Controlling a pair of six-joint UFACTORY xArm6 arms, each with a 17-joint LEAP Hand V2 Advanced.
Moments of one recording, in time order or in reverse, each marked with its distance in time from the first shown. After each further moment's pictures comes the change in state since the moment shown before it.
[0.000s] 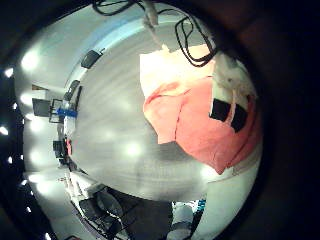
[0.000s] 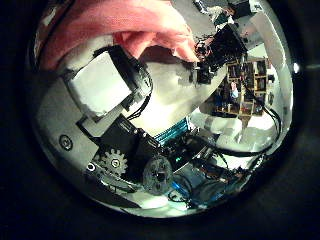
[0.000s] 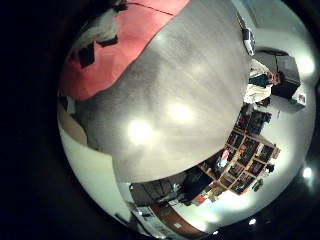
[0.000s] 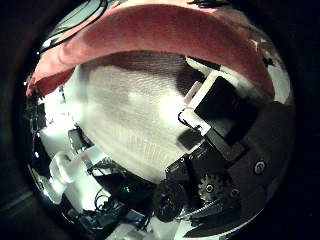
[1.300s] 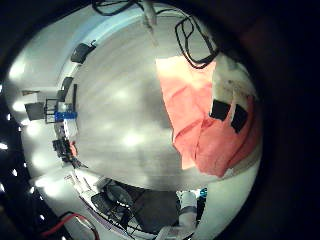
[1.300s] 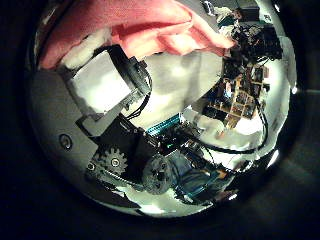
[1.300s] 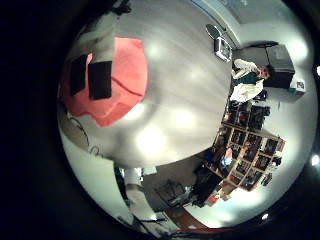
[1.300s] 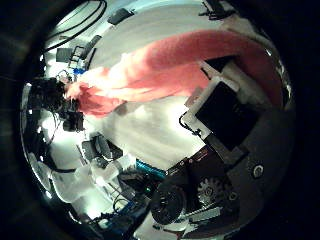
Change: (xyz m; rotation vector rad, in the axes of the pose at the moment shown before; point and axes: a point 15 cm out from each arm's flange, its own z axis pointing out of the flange) left arm -0.063 -0.108 -0.024 -0.171 0.011 -0.047; right arm 0.031 -0.088 -0.168 0.095 -0.059 0.122
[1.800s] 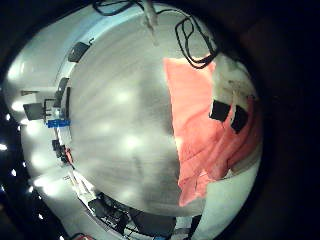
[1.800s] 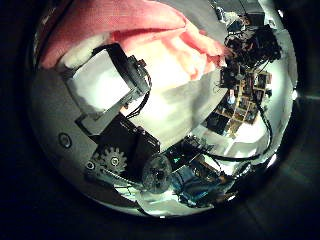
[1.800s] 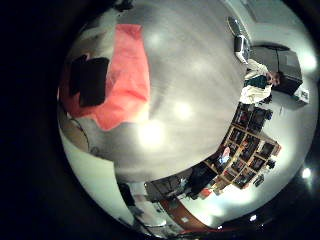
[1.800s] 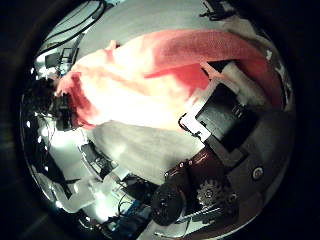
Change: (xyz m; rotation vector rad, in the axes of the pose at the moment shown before) left arm -0.019 -0.086 0.074 0.040 -0.034 -0.031; right arm -0.010 -0.075 0.128 -0.107 0.032 -0.005
